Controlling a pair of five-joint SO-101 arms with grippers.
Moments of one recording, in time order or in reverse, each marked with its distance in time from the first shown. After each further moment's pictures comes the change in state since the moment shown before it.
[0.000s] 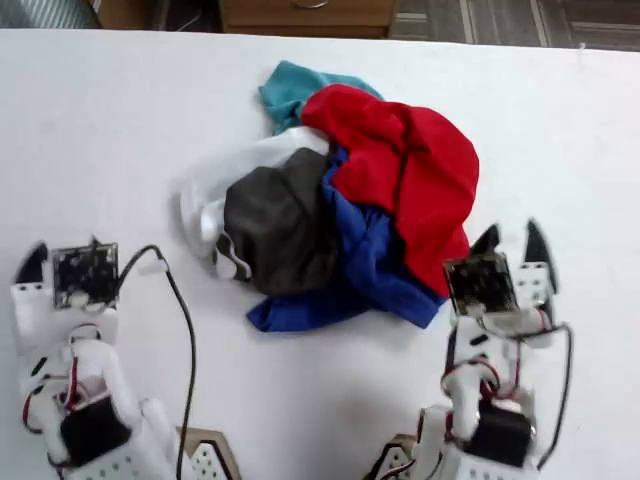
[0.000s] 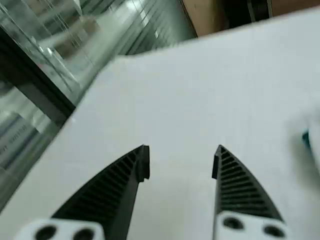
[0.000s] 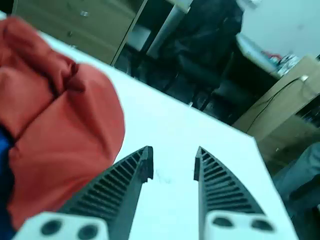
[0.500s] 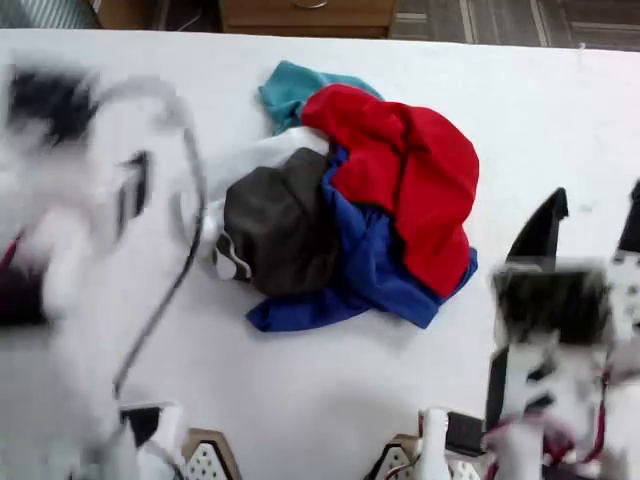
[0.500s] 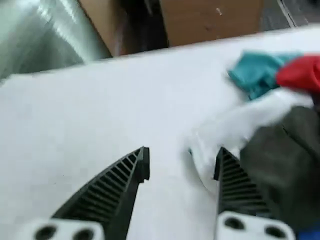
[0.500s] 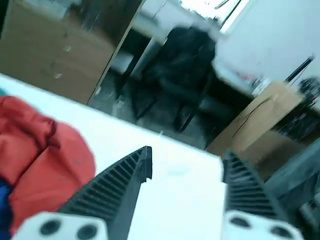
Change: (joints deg) left arm 23.6 73.1 -79.8 39.2 9.6; right arm 0.4 35.3 -61.3 29.5 -1.6
